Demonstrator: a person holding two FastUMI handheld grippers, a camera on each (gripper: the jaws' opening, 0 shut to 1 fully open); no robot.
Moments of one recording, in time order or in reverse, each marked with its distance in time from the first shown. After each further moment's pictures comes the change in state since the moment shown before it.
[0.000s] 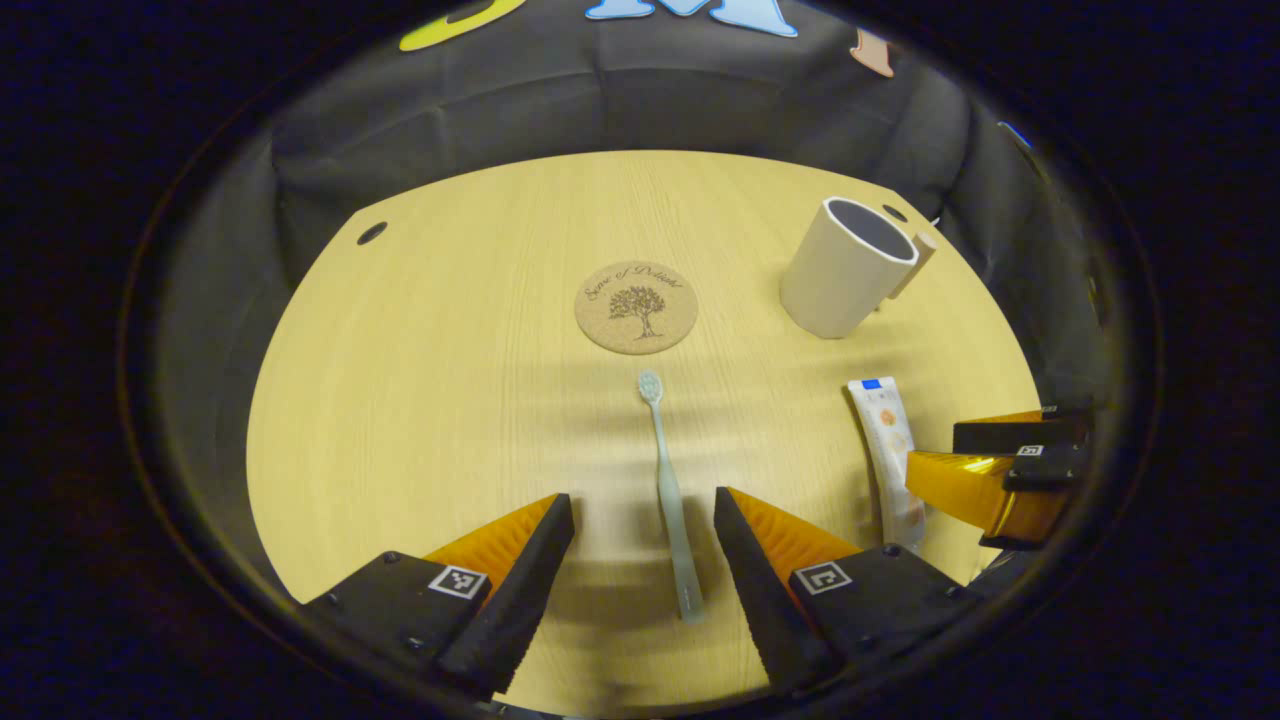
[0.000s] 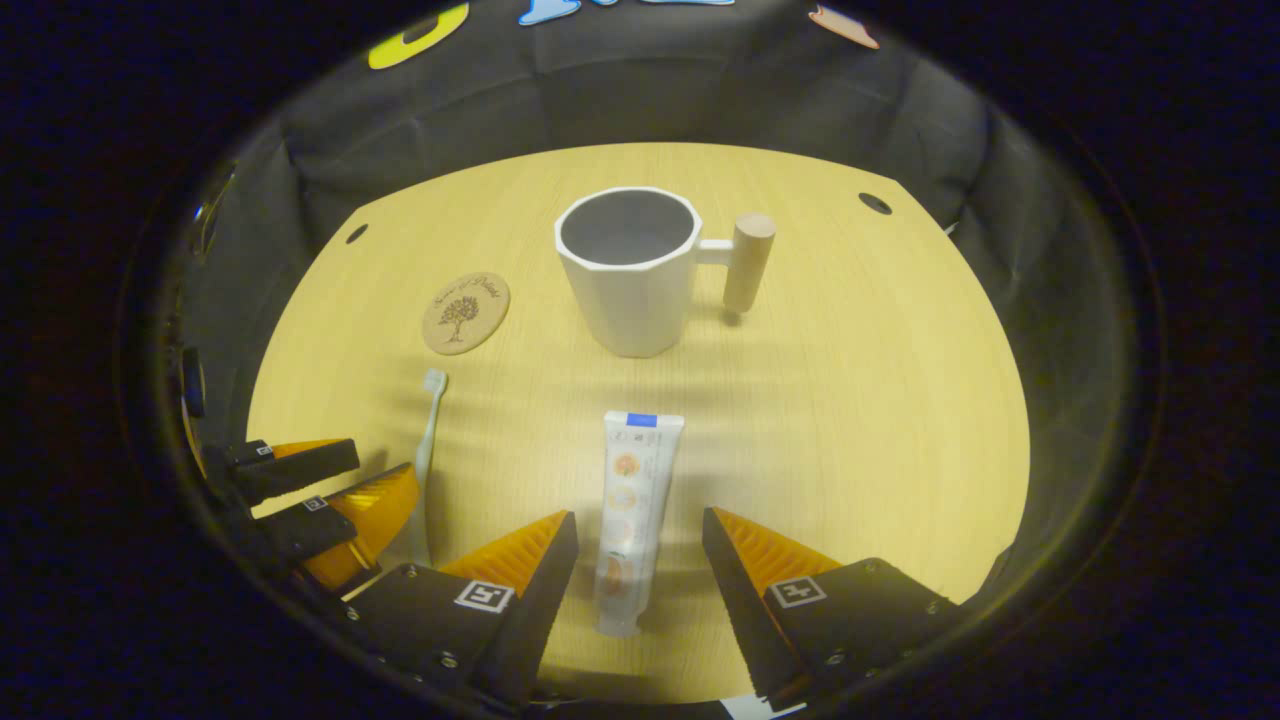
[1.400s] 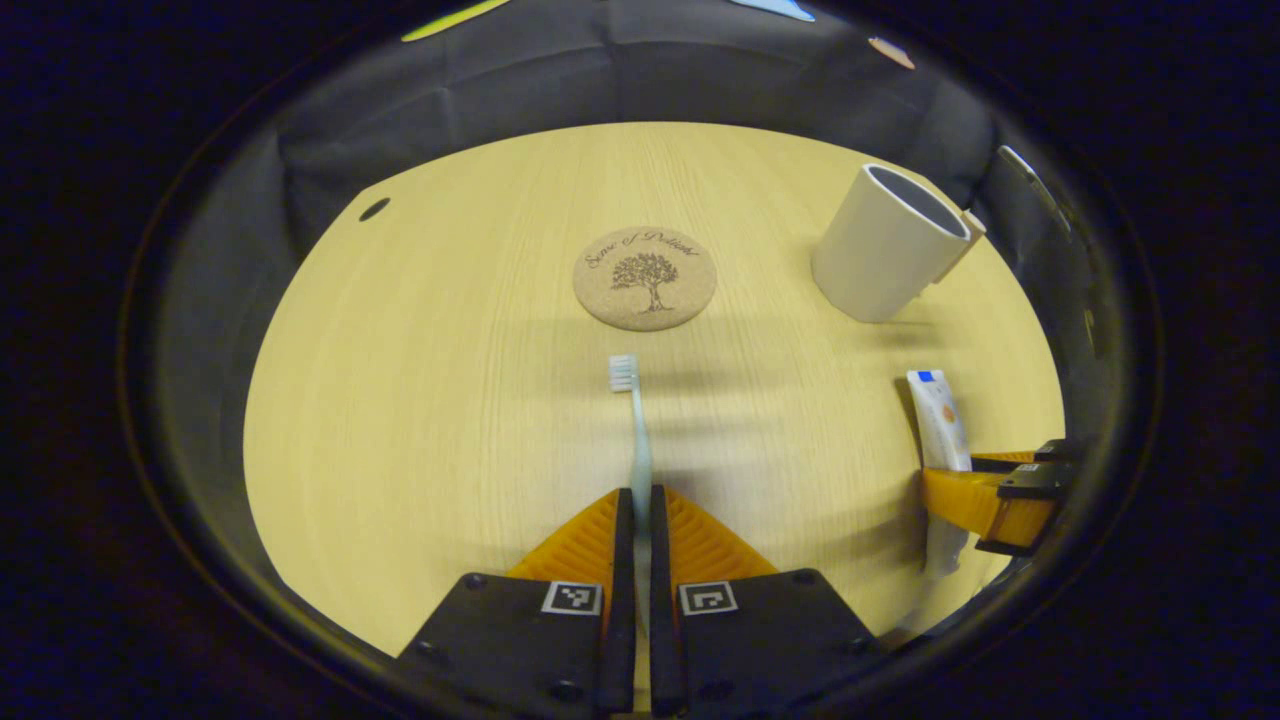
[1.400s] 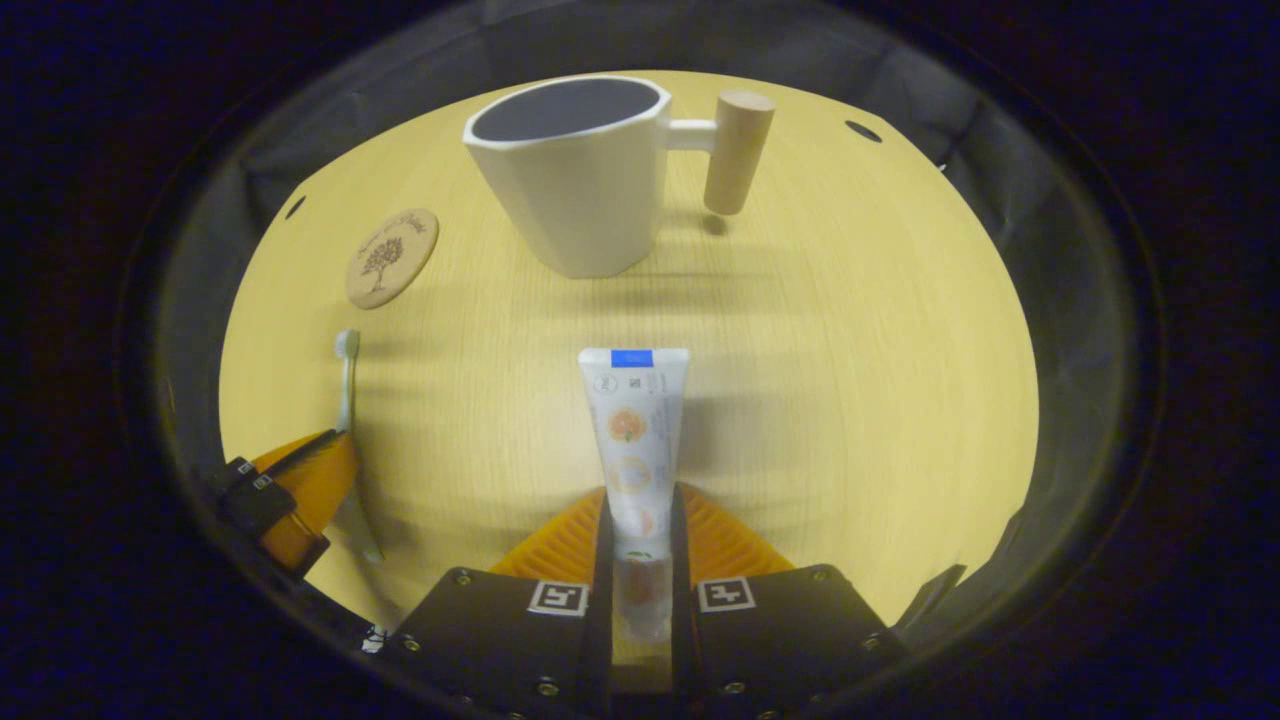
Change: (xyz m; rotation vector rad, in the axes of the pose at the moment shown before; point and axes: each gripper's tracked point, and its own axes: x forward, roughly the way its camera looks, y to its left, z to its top) left arm 0.026 -0.006 -0.007 -0.028 0.038 0.058; right arm 0.030 -0.009 -0.035 0.058 0.191 -0.067
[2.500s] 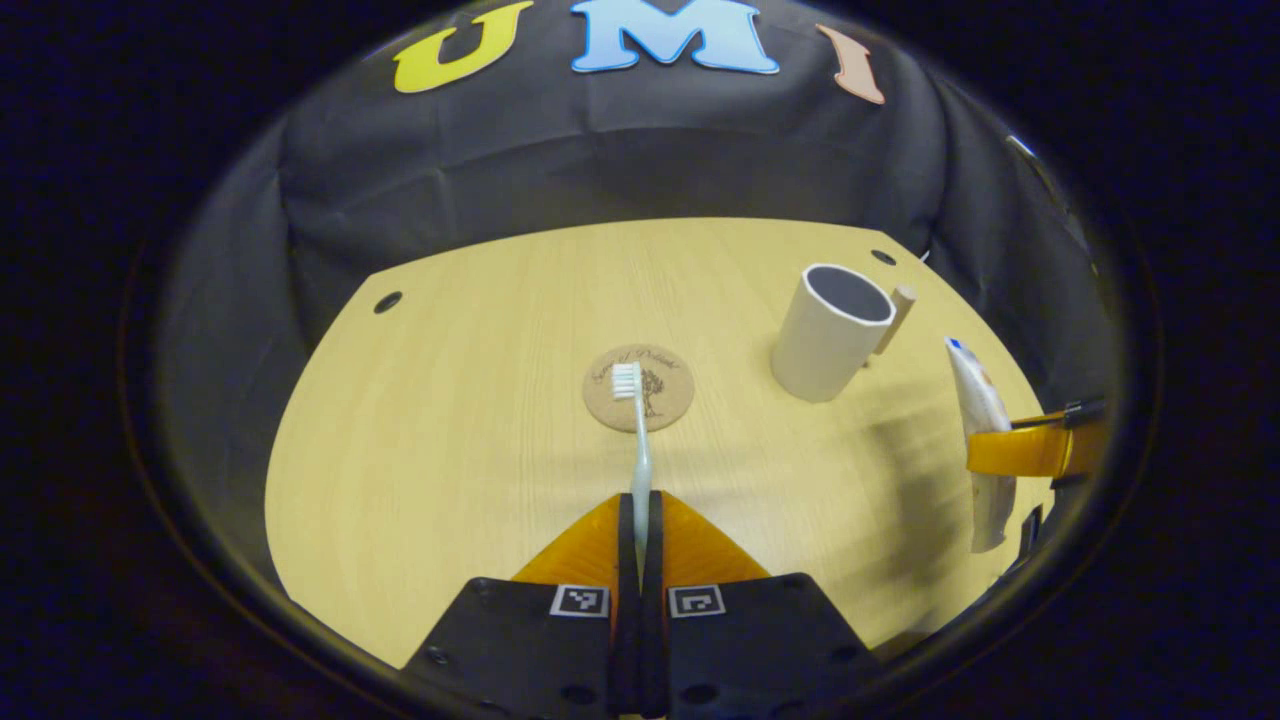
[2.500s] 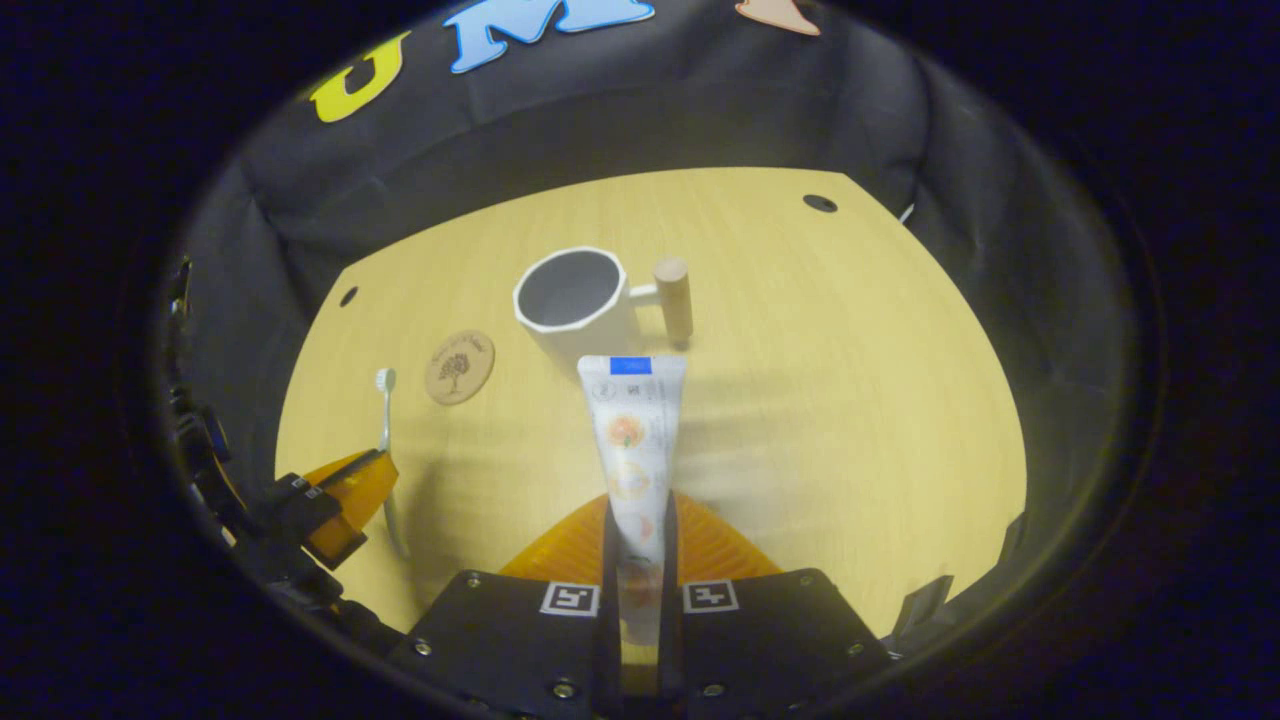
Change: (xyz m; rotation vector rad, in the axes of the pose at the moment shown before) left arm -0.063 0.006 0.059 0.083 -0.321 -0.031; right arm -0.092 -0.014 0.046 0.083 -0.310 0.101
